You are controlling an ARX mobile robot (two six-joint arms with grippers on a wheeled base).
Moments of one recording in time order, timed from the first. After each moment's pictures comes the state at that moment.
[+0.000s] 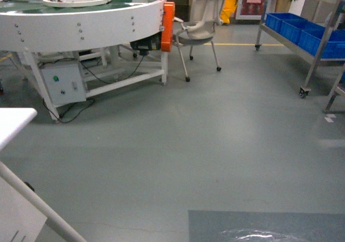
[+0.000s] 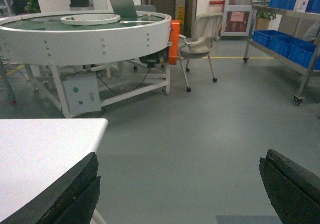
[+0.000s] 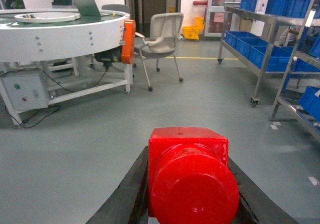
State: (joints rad) left arm 0.00 0.01 0.01 0.00 0.00 0.00; right arm 0.00 0.00 0.01 0.00 0.00 0.01
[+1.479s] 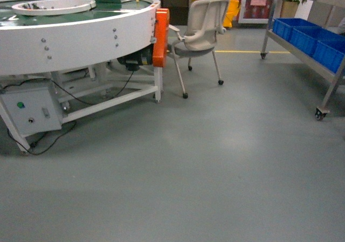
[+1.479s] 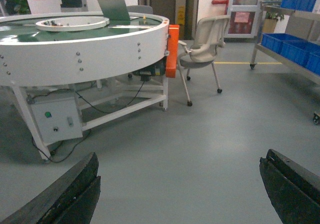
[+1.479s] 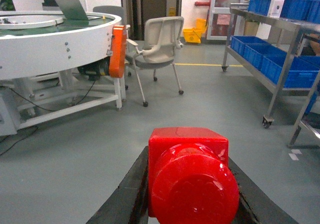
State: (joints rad) left arm 0.00 0.01 0.01 0.00 0.00 0.00; right arm 0.00 0.00 0.01 -0.01 0.00 0.01
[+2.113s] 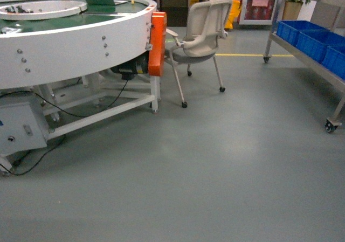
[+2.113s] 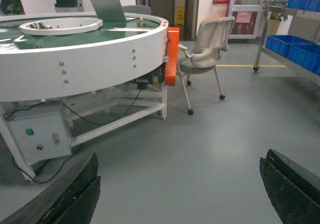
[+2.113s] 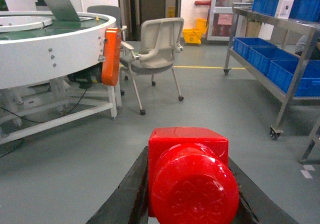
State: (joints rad) left arm 0.00 0.01 0.01 -0.01 0.00 0.00; right arm 0.00 0.00 0.01 -0.01 0.00 0.01
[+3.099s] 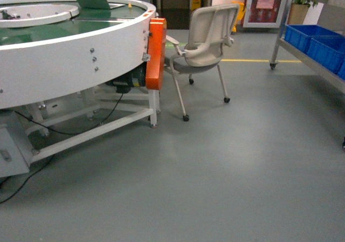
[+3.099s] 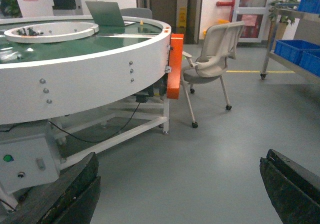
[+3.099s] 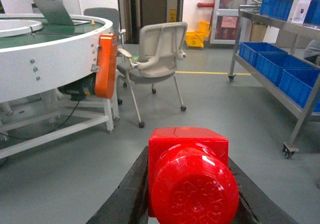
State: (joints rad) left arm 0.00 0.01 0.01 0.00 0.00 0.00; right arm 0.00 0.00 0.01 -0.01 0.00 0.01
